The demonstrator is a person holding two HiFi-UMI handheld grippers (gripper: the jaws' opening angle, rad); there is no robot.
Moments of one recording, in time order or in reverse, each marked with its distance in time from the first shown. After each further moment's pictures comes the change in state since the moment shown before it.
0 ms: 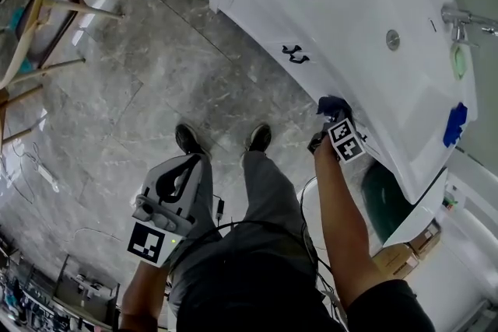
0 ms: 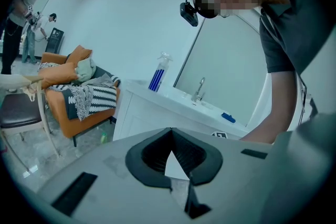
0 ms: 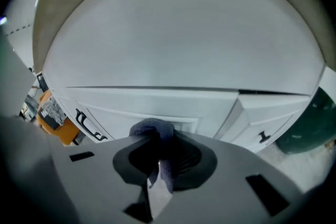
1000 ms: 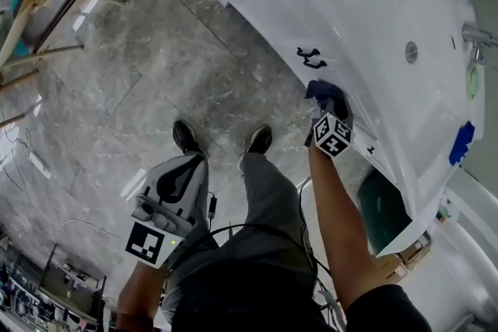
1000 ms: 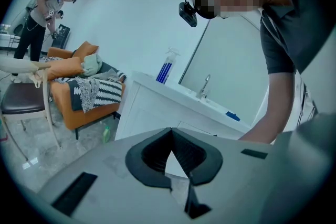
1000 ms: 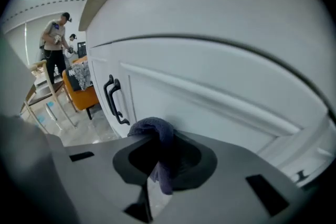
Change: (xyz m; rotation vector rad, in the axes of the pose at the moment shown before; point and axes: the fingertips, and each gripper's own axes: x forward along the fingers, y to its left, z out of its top) left arm 0.007 0.022 -0.039 -0.045 0.003 0.027; right arm 0.041 0.090 -0.022 -0.423 -0.095 0.182
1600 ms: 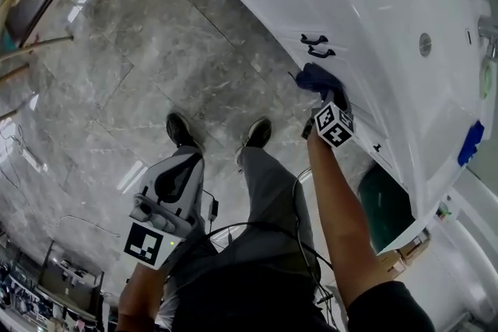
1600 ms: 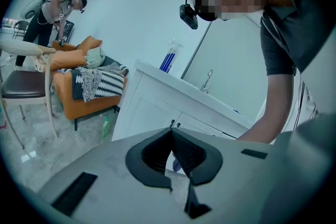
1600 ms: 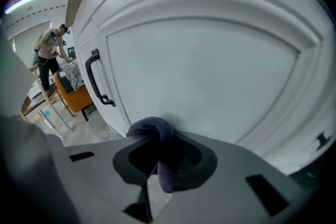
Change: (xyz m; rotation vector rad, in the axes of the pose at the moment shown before) left arm 0.016 0.005 -0.049 -0.032 -0.001 0.010; right arm 0.037 -0.007 -0.051 0.124 0.061 0.001
